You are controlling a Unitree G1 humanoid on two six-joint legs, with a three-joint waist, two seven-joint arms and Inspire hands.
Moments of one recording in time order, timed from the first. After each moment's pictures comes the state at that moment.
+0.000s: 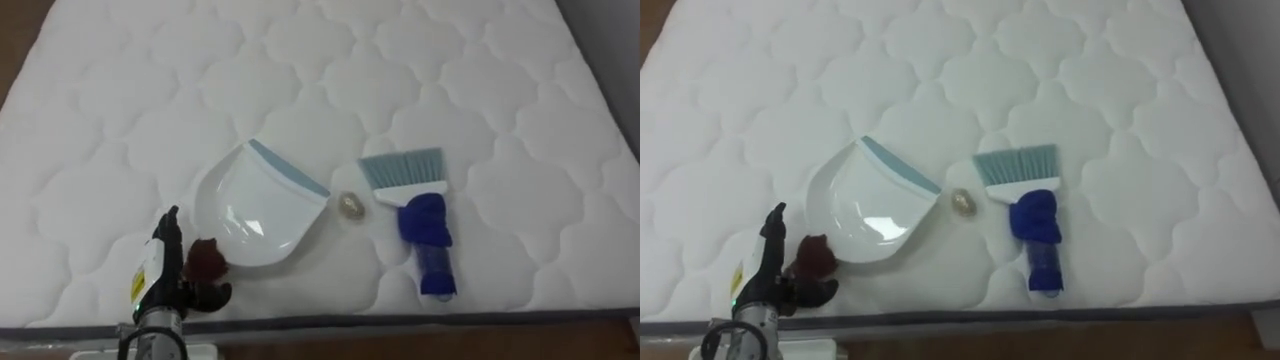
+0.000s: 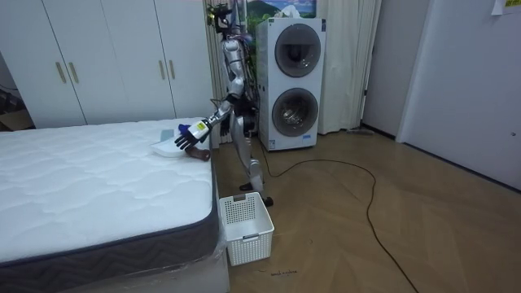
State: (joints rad) left arm -0.02 0.22 -0.16 0.79 0.36 -0.21 0.49; right arm -0.06 -0.26 0.21 1.28 -0.23 -0.06 -0.07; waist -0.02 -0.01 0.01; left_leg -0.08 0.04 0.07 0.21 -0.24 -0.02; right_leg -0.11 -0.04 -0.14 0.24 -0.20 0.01
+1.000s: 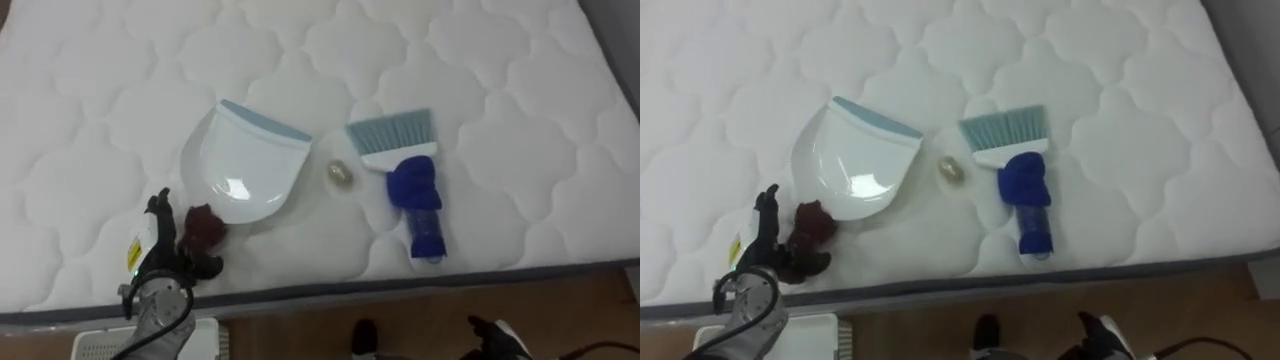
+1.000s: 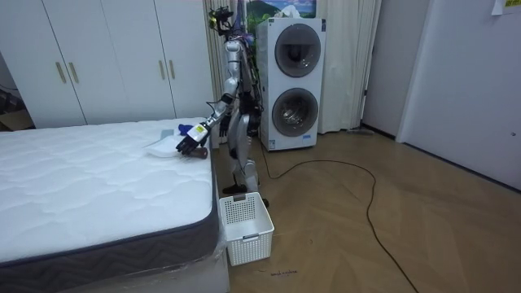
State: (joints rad) left arm -0.28 0.21 -0.15 1.08 0.27 -0.16 0.51; right arm -0.20 -0.27 0.30 1.36 0.00 -0.06 -0.11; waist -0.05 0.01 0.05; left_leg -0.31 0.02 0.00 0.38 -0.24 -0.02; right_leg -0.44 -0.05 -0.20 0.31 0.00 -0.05
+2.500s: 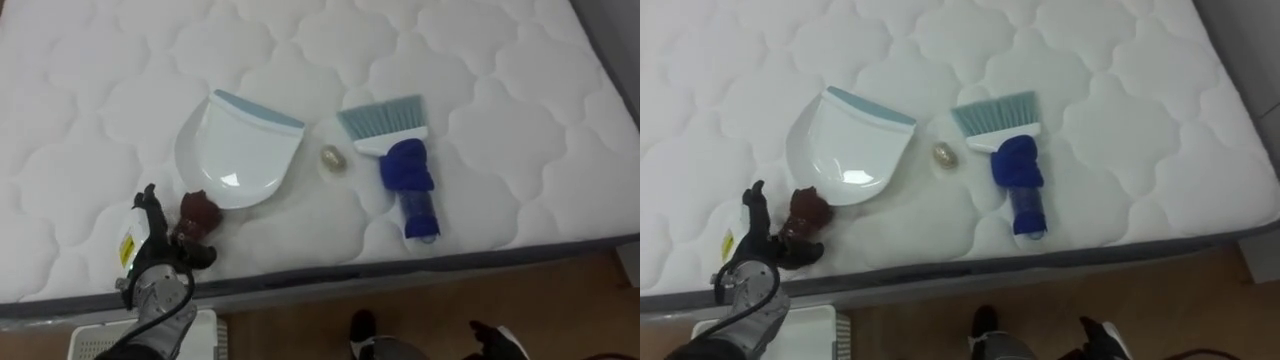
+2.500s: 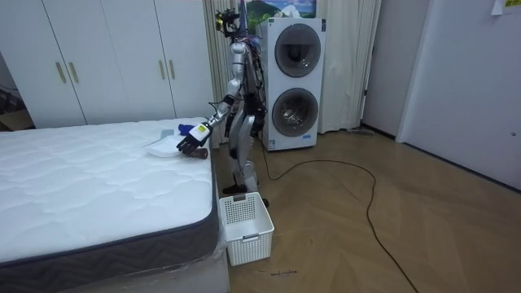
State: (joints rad) left arm -0.35 0.20 -0.12 1.12 0.23 -0.16 0.58; right arm -0.18 -0.26 0.32 1.35 0.06 -0.07 -0.13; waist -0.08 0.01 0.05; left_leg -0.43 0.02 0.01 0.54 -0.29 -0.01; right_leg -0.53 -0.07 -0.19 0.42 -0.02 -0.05
